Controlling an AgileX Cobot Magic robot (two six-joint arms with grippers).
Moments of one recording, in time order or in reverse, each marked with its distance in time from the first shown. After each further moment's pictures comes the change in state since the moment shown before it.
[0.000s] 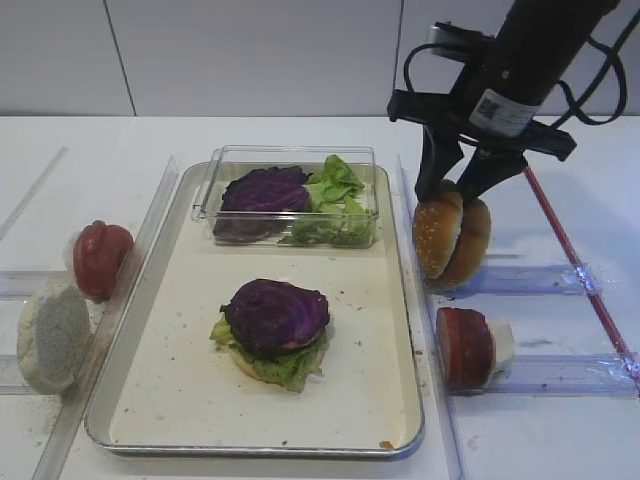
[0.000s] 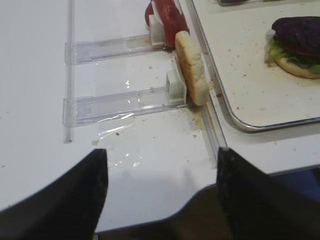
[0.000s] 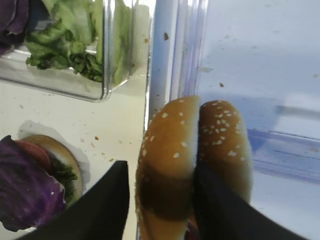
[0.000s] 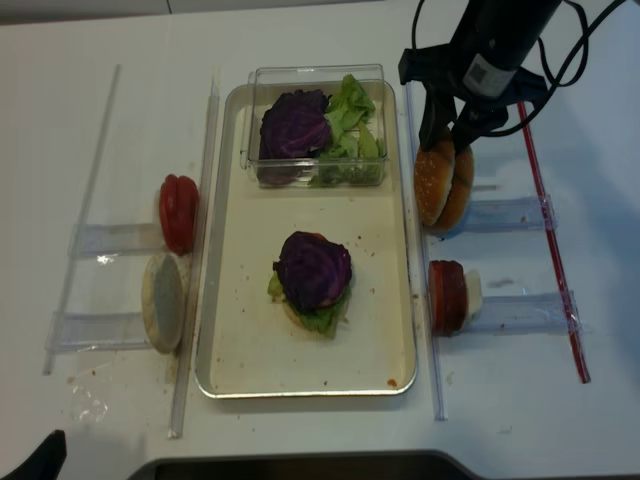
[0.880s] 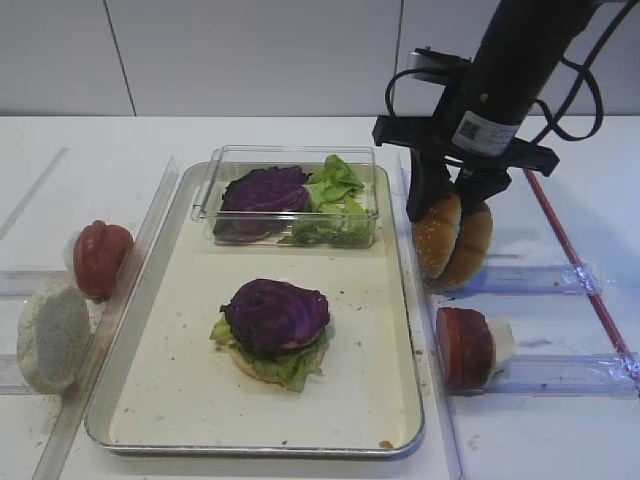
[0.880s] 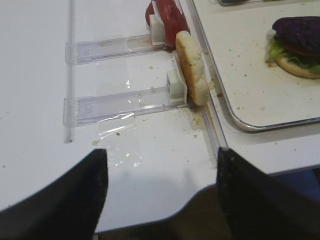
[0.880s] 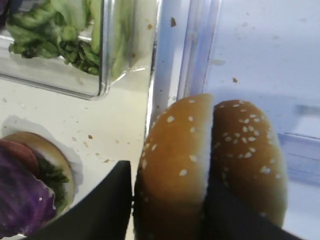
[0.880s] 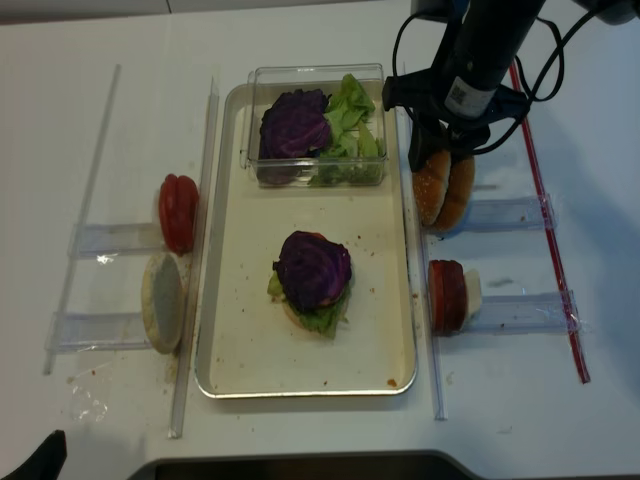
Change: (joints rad) left arm 0.000 0.000 0.000 0.000 0.000 0.000; right arm 0.035 0.044 0.000 -0.026 -0.004 0.015
